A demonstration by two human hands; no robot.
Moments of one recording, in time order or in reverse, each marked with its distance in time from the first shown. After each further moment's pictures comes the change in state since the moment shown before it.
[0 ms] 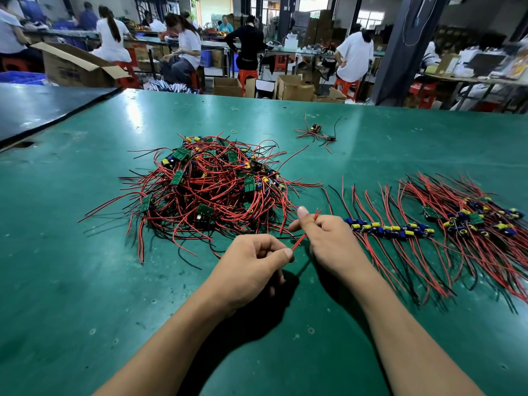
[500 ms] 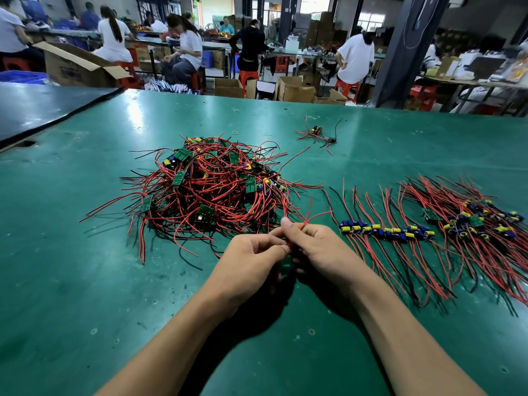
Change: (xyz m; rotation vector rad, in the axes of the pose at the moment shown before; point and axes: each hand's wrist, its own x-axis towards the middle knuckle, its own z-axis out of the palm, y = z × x) left_hand 0.003 -0.004 0.001 -0.122 0.057 -0.049; right_hand -0.014 -0.006 0.011 0.566 -0.386 0.187
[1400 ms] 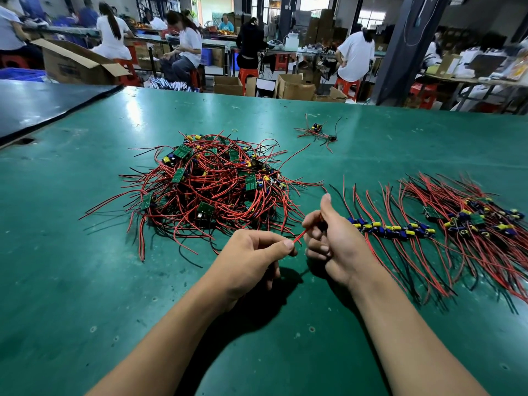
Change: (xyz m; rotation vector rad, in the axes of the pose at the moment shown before) left_hand -0.002 0.008 -0.004 0.021 -0.076 0.022; right_hand 0.013 -0.007 -0.014 0.380 0.269 0.058
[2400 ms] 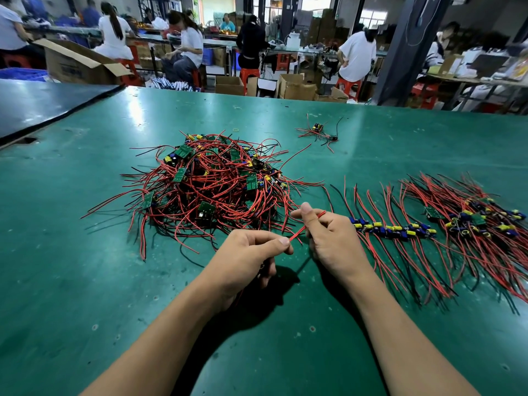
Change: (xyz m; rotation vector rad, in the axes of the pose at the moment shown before) left_hand 0.000 0.001 -0.004 -0.106 -0.003 -0.064; right_hand 0.001 0.012 -0.007 -0.658 0.066 -0.500
